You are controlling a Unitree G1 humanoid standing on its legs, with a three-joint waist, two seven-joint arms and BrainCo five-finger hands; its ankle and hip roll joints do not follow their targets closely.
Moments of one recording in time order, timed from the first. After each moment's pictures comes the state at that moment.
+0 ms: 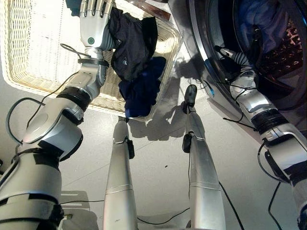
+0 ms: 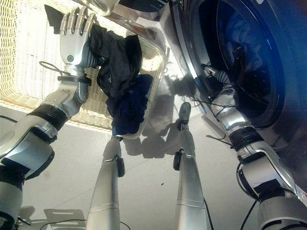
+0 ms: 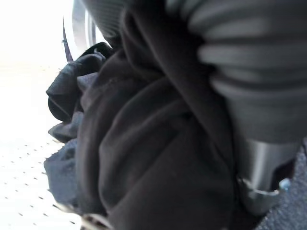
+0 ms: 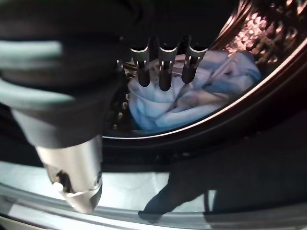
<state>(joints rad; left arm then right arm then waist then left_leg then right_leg) -1.39 0.67 -0.88 1.05 0.40 0.00 0.94 -1.07 -0.67 0.48 0.67 0.26 -0.04 -0.77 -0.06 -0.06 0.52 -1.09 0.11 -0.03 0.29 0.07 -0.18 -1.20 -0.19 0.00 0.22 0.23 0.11</state>
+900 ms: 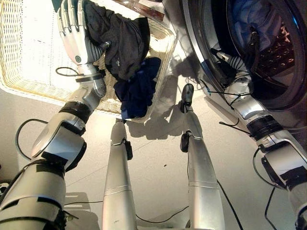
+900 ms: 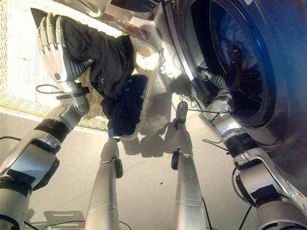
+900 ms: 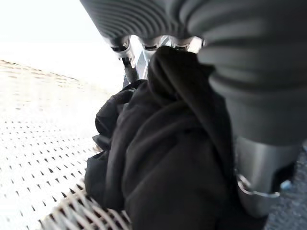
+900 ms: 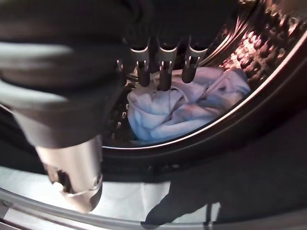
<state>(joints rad) -1.23 0.63 -0.61 1.04 0.38 -0.13 1.20 -1.00 -0.64 0.43 0.59 0.17 -0.01 -0.83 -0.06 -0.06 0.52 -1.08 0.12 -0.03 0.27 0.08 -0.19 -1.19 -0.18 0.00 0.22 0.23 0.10</state>
